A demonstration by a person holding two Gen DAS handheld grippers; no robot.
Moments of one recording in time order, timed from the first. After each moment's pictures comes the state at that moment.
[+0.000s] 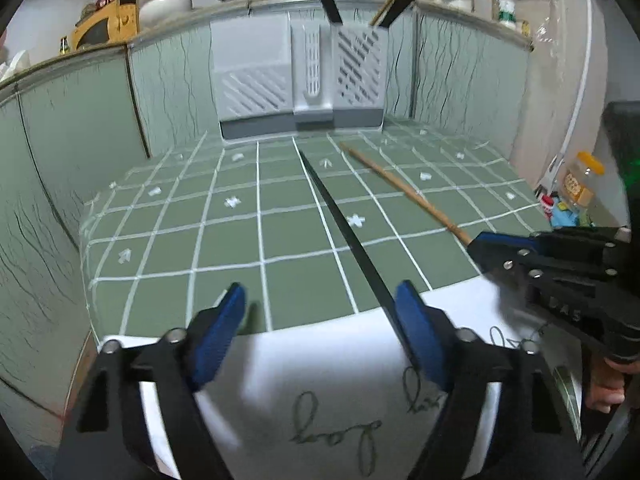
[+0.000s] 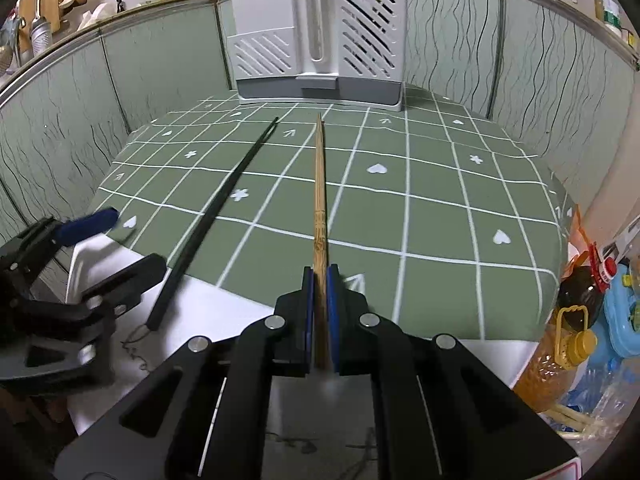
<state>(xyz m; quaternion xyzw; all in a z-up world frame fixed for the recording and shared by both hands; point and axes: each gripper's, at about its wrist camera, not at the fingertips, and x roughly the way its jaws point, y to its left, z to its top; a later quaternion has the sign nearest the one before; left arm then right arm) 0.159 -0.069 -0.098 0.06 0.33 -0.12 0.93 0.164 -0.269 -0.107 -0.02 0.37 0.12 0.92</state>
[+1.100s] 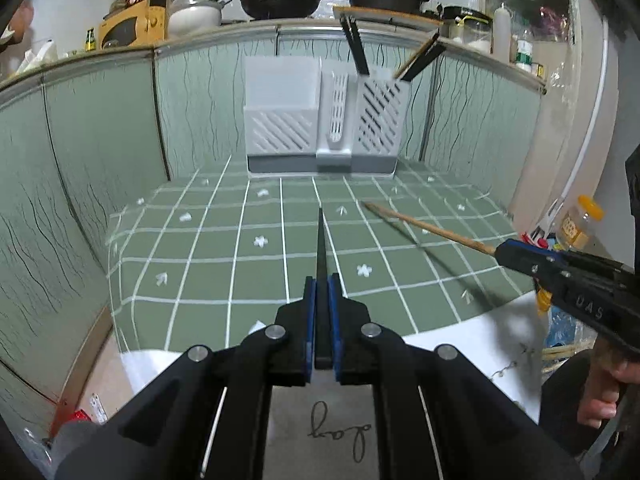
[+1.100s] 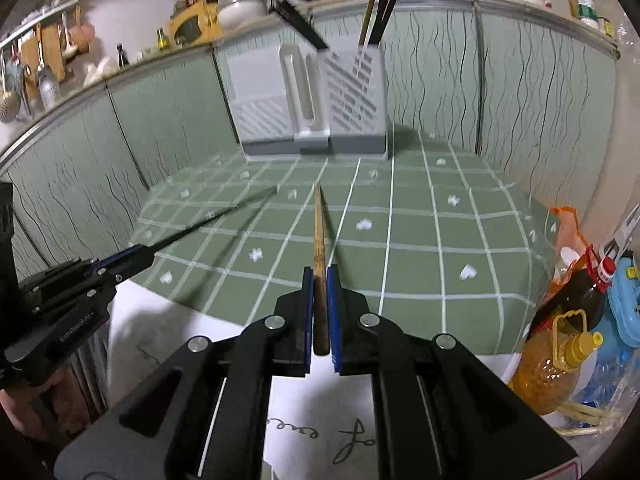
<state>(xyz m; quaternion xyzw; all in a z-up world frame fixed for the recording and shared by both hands) 0.144 -0.047 -0.044 0.01 0.29 -0.11 0.95 0.144 -0.289 -0.055 0.04 0.31 0.13 0.94</state>
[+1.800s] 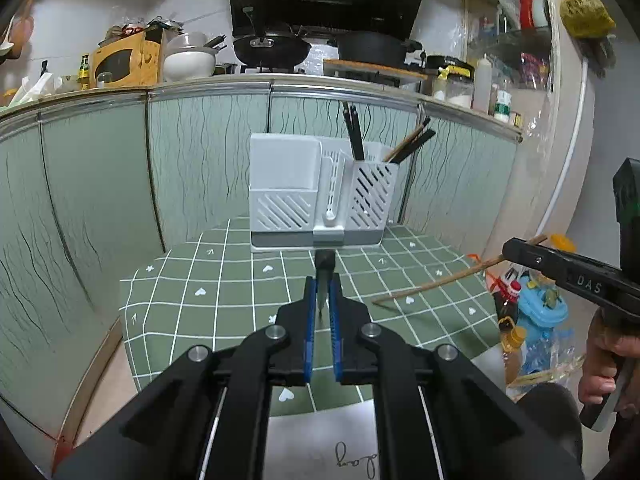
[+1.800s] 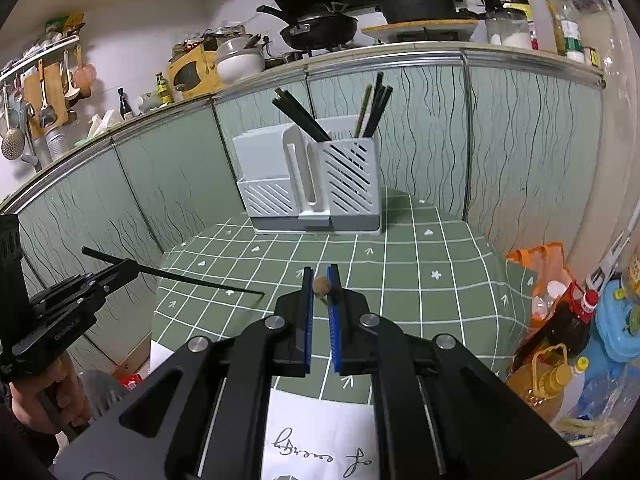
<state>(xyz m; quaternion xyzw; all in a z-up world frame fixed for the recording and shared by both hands) 0.144 -0.010 0.029 -0.02 0.23 -0.16 0.96 0.137 -0.295 0.030 0.06 0.26 0.12 0.96</state>
